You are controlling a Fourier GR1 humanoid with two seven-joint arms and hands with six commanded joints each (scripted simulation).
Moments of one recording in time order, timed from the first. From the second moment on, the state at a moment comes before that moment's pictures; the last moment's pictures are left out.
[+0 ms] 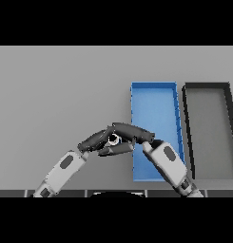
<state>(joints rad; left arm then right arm) -0.32 0.22 -0.58 -1.55 0.00 -0.28 -0.11 -0.48 -0.11 0.42 -1.76 -0.30 0.56 0.31</state>
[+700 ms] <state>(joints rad) -0.32 0.22 -0.57 -1.52 -0.01 -0.26 0.00 -0.49 -0.06 0.37 -1.76 -0.27 0.61 0.29</state>
